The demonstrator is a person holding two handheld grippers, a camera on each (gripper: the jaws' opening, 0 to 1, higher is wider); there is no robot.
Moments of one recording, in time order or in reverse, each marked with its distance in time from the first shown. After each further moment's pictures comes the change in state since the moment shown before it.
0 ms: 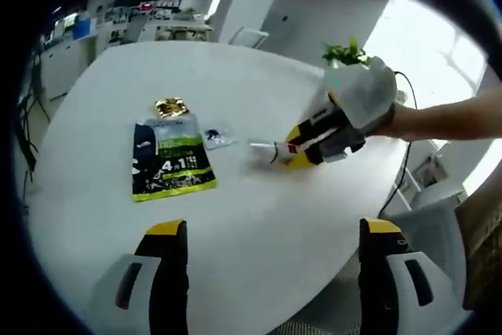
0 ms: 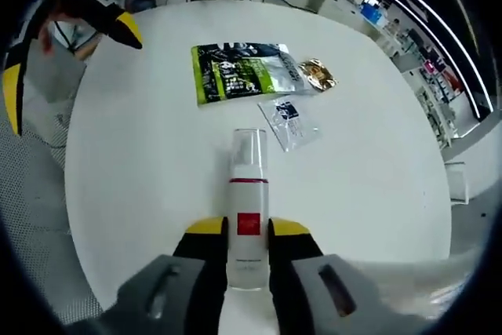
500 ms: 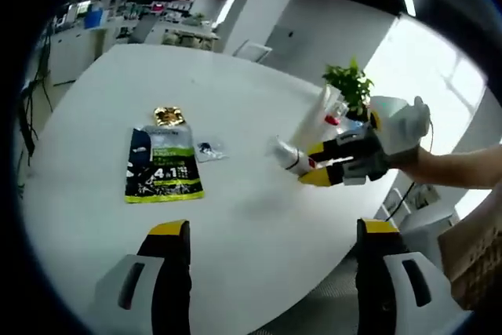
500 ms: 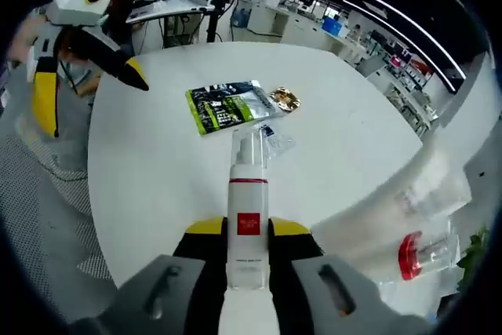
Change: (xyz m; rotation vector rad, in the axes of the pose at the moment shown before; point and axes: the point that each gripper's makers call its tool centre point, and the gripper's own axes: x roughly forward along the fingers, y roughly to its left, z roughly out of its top) left arm -0.007 -0.025 0.018 -0.093 -0.086 -0.040; right arm -0.056 0.012 -0.005 0.173 -0.175 -0.109
